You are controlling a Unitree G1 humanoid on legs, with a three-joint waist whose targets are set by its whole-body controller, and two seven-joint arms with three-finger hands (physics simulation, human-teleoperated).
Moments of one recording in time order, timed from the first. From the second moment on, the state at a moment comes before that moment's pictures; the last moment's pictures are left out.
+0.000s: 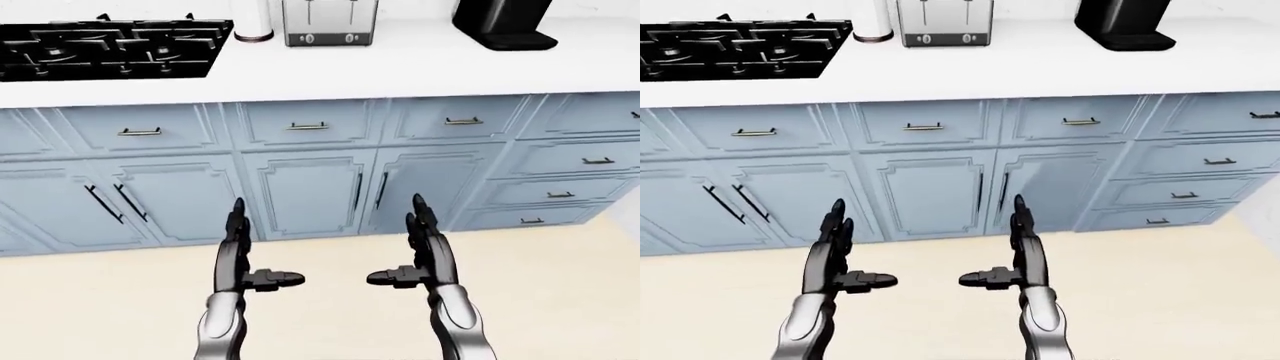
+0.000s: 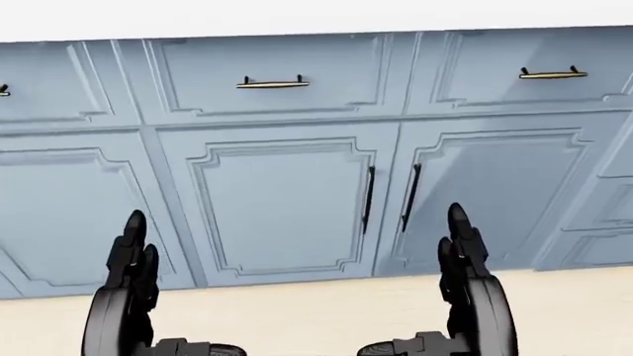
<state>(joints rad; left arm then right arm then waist) 0.01 0.02 0.04 0.05 0.00 0.00 -0.01 0.01 -0.02 -0.05 0.05 0.03 0.01 0.05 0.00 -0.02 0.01</state>
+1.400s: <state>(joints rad) -0.81 0.38 0.26 -0.35 -0.42 1.03 0.19 -0.81 -0.28 -0.20 -0.56 0.43 1.11 -0.21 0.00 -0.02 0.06</state>
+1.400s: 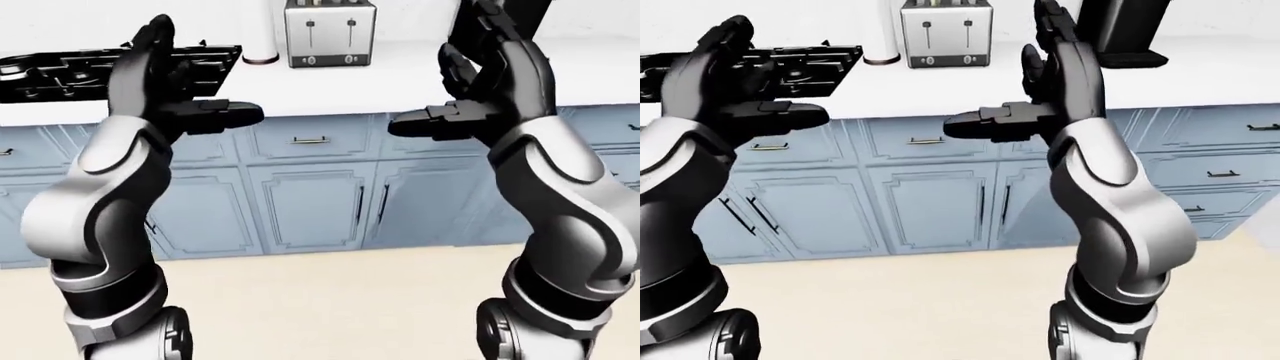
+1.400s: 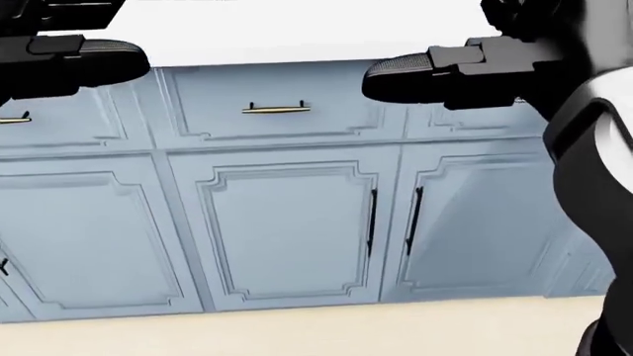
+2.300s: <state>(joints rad) -0.81 0.41 0.26 -0.34 -0.52 1.01 0.25 -0.80 -0.28 -0.18 -0.53 0.46 1.08 -0.23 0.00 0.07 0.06</state>
